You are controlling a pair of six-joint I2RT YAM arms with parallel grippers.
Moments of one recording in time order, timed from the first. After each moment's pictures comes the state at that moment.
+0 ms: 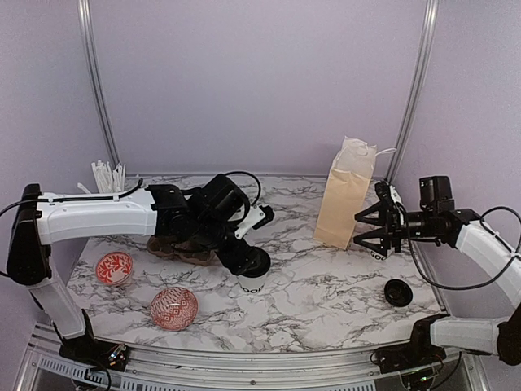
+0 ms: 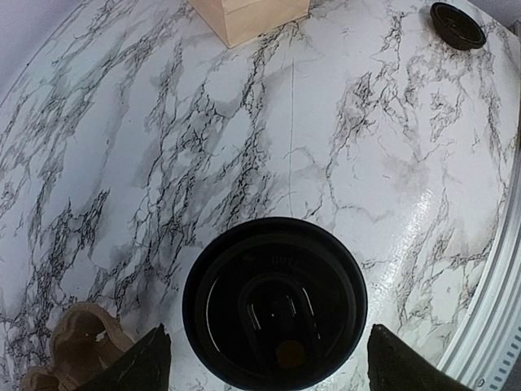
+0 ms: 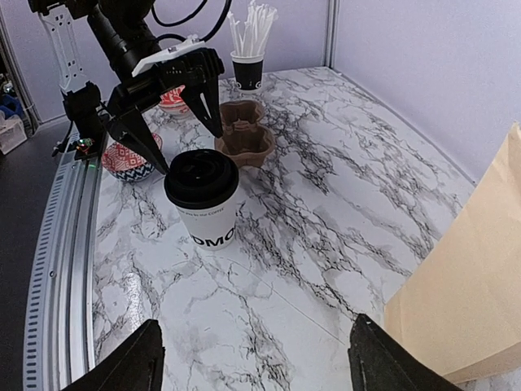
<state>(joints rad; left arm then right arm) -1.03 1.70 1.37 -0.60 -0.03 0.01 0.10 1.01 0.79 -0.51 -1.07 -0.65</state>
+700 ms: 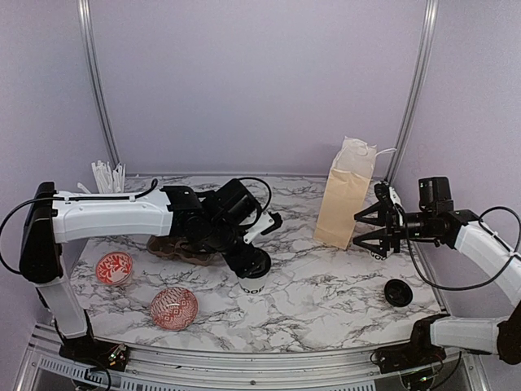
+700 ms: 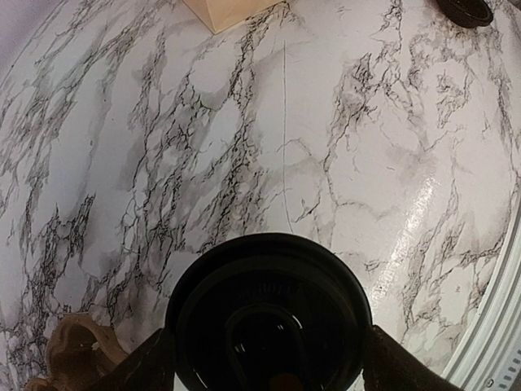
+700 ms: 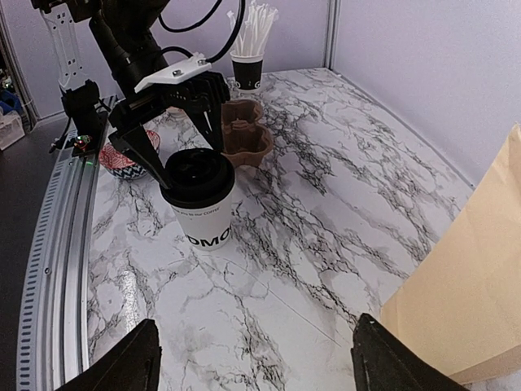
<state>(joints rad) -1.05 1.78 1.44 -0.65 -0.04 0.03 0.10 1.02 0.77 -0.49 -1.07 -0.67</state>
